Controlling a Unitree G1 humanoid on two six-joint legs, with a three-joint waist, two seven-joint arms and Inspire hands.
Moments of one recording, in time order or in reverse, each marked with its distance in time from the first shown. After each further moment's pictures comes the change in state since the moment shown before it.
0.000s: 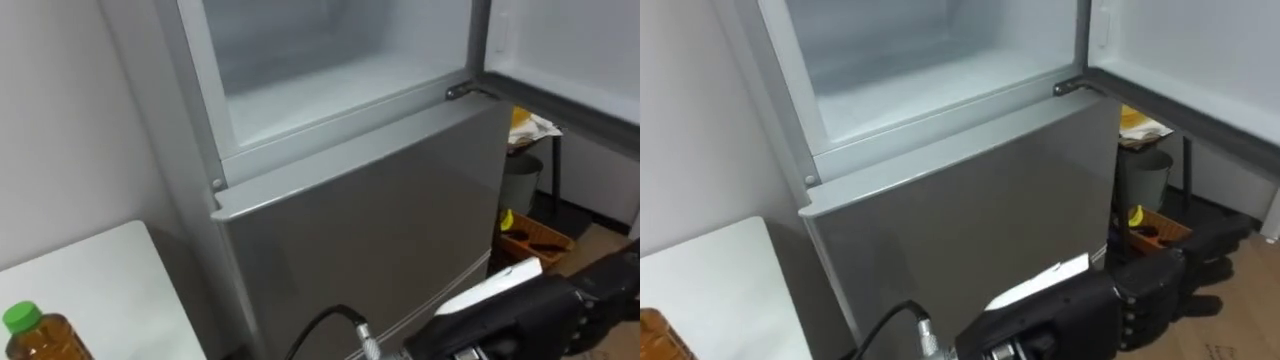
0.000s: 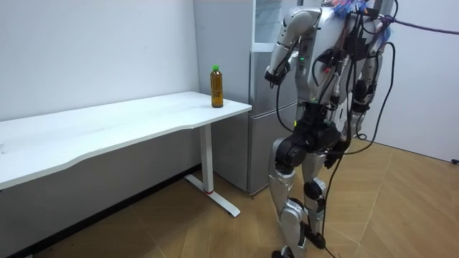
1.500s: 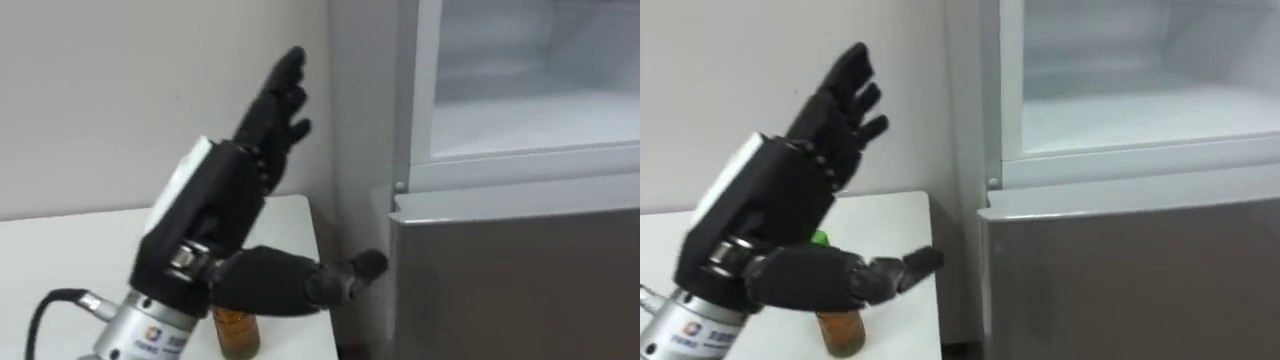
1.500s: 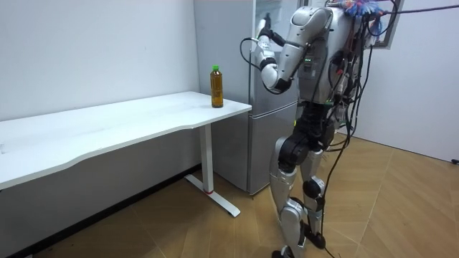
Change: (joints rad) left arm 0.257 0.127 0.658 -0.350 0.197 -0.073 0.310; right arm 0.113 0.041 -0.059 0.004 -0.014 -0.028 0.003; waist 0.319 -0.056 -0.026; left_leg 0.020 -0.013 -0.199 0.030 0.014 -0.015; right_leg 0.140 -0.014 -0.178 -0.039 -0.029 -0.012
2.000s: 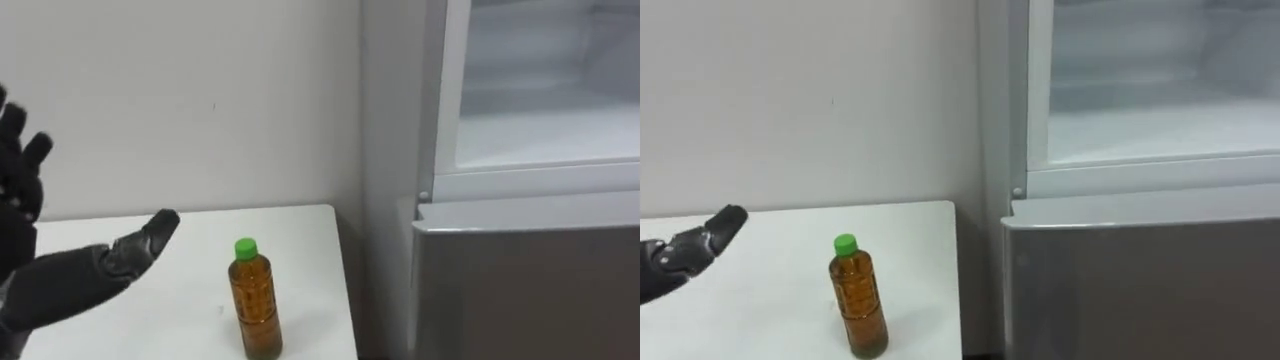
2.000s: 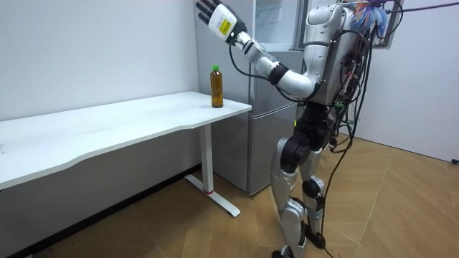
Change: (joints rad) left arm 0.269 -0.025 0.271 0.040 -0.002 -0.078 0.267; right arm 0.086 0.019 -0.115 -0.044 -0.013 -0.028 0.008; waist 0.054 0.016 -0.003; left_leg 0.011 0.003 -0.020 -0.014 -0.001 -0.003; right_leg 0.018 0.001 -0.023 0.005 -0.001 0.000
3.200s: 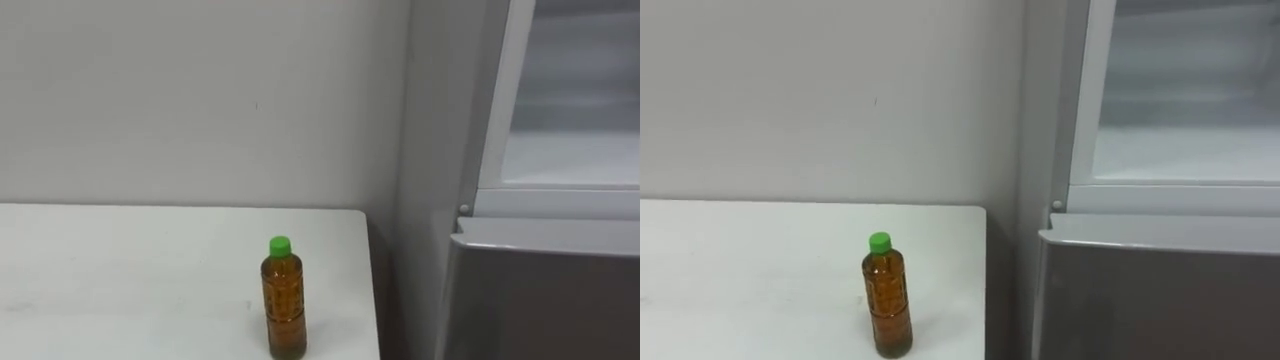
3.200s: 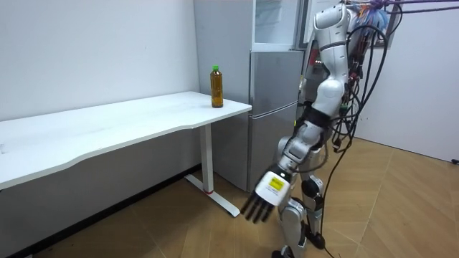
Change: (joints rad) left arm 0.280 -0.044 -0.088 1.485 -0.017 0.003 0.089; right arm 0.060 0.005 -0.083 -0.061 -0.110 0.039 0.028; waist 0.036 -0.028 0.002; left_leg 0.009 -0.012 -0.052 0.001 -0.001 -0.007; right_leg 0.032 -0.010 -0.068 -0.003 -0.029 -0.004
